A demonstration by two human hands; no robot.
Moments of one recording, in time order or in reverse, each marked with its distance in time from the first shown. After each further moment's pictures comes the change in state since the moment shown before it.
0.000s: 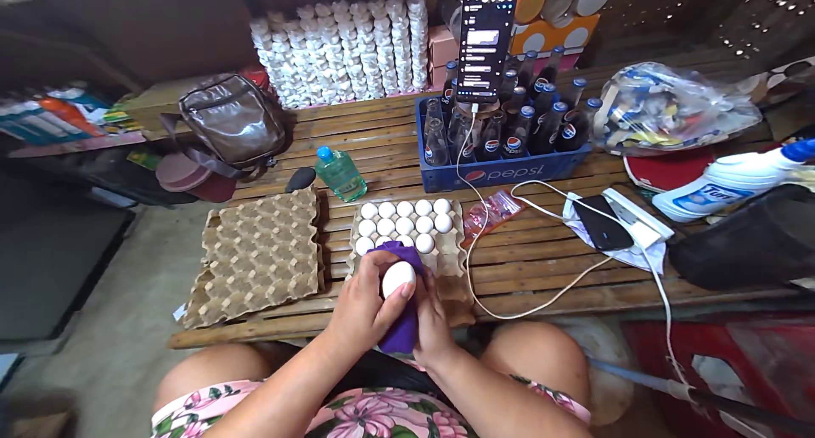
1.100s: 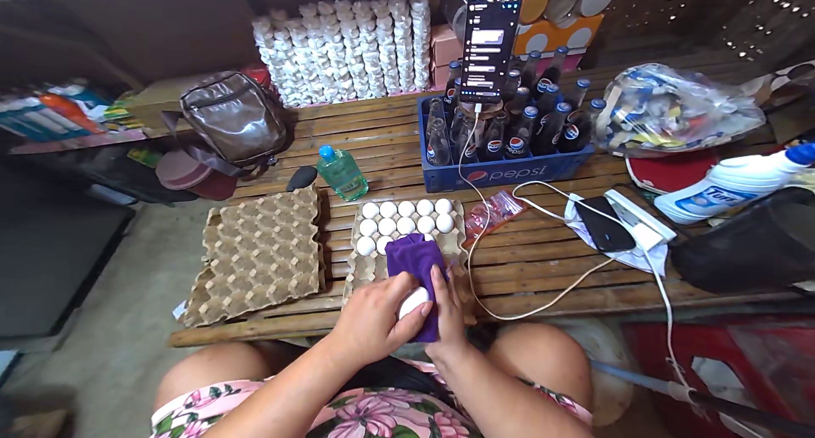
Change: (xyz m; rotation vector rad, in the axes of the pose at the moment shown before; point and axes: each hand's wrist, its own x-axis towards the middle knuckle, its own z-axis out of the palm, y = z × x) left_hand -0.003 0.006 0.001 0.173 -0.196 0.125; right_hand 0.007 -0.015 -0.001 0.110 0.241 0.084
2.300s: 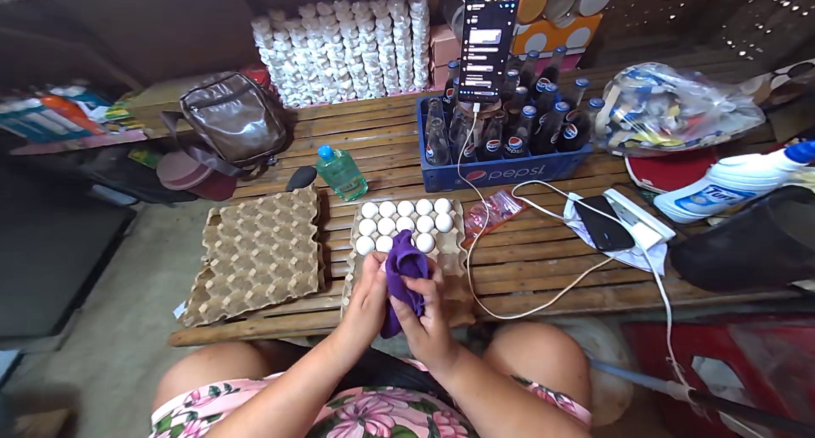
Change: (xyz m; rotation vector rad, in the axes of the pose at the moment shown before) left_hand -0.004 -0.013 0.020 -0.777 0.204 -0.370; right_hand 0.012 0.029 -0.016 -0.627 -0.307 -0.859
